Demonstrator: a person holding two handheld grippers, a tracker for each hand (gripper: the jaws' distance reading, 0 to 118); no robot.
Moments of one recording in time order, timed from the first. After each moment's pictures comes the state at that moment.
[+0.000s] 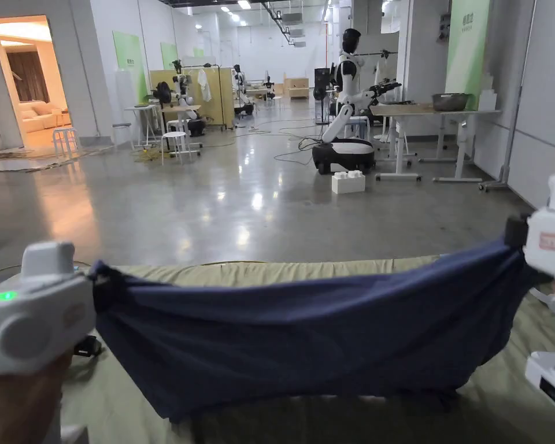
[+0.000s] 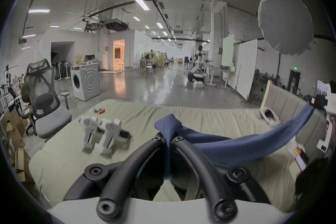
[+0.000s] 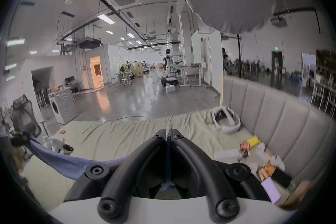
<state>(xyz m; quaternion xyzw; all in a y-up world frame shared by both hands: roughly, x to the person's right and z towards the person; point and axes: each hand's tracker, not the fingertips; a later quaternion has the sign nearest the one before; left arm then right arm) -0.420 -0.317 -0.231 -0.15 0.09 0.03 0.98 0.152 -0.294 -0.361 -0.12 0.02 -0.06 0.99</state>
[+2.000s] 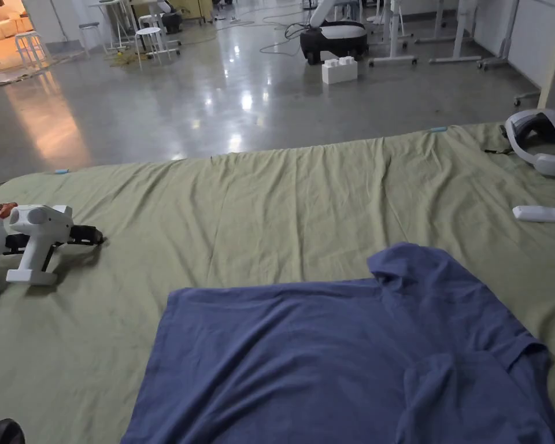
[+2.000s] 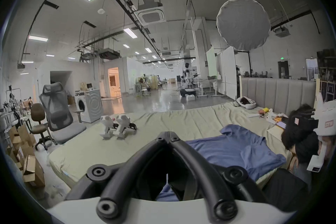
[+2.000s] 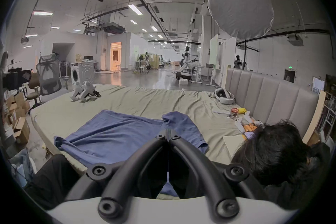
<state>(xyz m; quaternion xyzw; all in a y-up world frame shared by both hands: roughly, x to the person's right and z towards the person) -0.294 -0.374 0.118 -0.05 0.07 -0.05 0.99 0.112 -0.439 0.011 -0.12 0.08 0.05 0.99</state>
